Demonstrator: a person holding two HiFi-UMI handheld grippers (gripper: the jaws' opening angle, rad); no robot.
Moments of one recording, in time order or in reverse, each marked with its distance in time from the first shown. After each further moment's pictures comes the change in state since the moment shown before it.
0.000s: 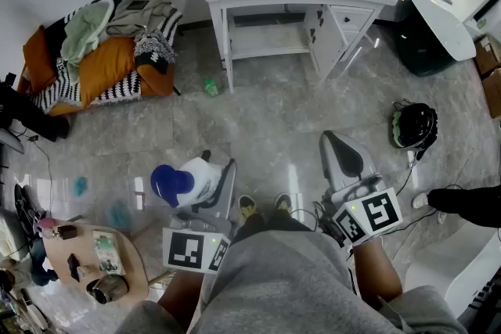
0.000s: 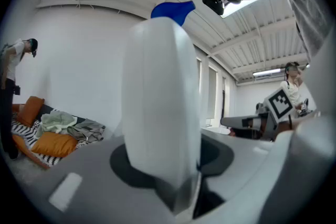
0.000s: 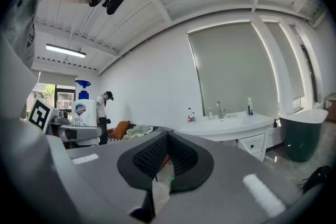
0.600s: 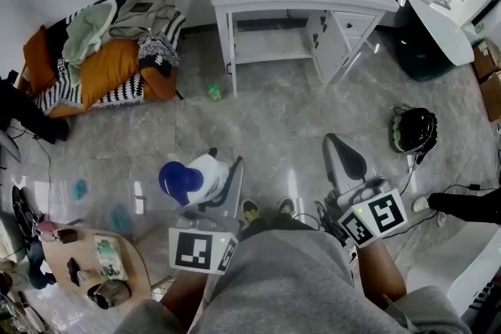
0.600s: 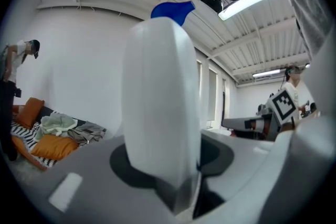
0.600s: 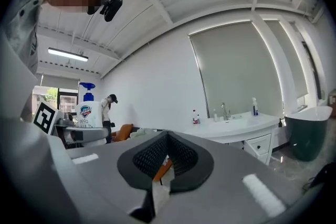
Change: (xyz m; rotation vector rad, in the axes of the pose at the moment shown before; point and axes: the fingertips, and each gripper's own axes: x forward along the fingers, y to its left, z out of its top) left arm -0.002 0.021 0.013 0.005 -0.021 0.004; right arm 0.014 0.027 0.009 0.018 -0.026 0.039
